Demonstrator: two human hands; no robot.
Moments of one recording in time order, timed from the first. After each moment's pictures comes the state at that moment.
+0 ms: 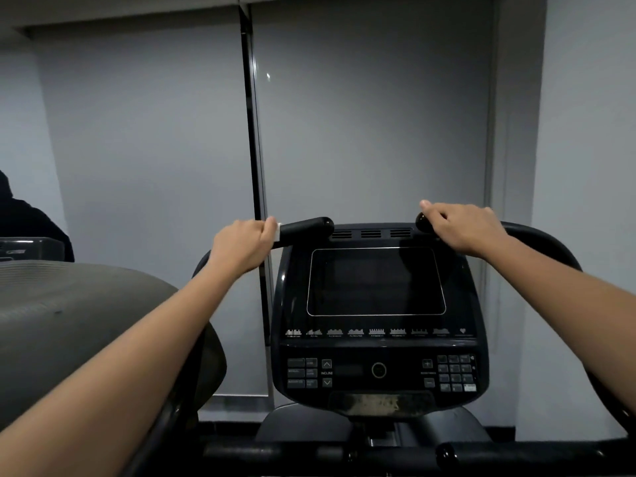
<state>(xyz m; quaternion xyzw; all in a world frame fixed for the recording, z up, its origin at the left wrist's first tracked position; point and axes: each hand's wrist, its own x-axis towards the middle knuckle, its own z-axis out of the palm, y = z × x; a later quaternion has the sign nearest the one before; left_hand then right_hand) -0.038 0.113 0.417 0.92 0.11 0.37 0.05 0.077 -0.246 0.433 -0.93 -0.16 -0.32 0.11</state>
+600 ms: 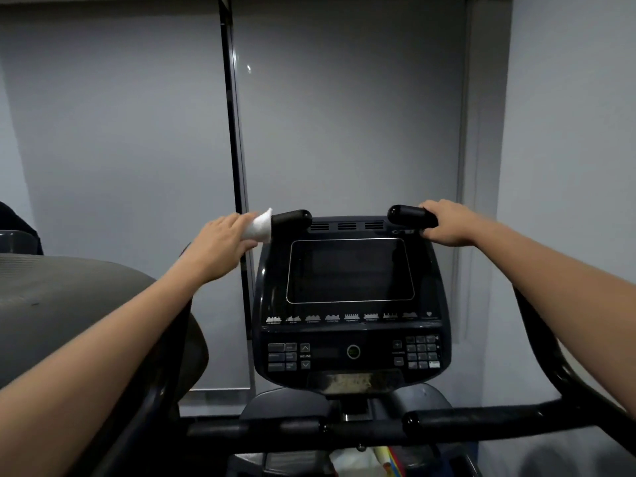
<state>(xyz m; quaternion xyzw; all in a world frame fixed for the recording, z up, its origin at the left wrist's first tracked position) -0.052 0.136 0.401 0.93 -0.05 0.36 -0.02 0.072 -0.285 0.437 -0.96 -0.17 -0.21 0.10</state>
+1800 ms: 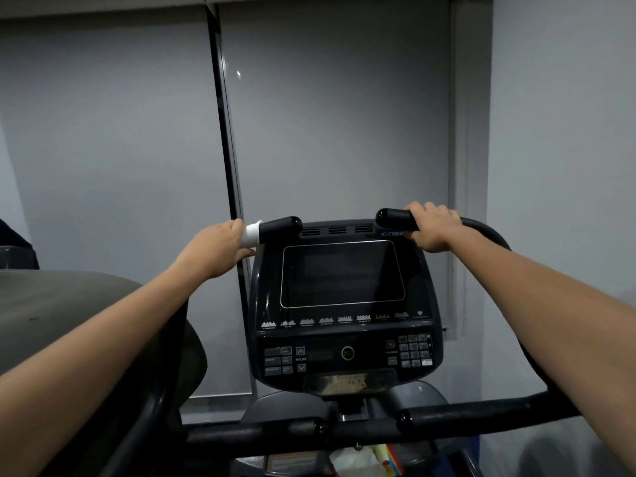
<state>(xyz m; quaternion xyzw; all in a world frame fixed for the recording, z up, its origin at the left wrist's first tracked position) -0.044 0.129 0.416 0.94 -0.01 0.33 -0.11 0.075 -0.276 0.425 -0.96 -0.14 -0.25 0.06</state>
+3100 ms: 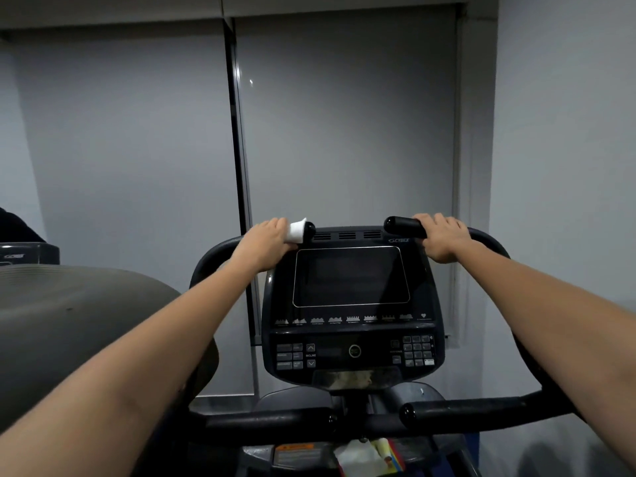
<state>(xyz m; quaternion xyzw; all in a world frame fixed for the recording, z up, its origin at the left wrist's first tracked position) -0.022 0.083 0.419 0.93 -0.06 0.36 -0.08 0.068 -0.282 0.417 -0.96 -0.12 -0.25 0.06</state>
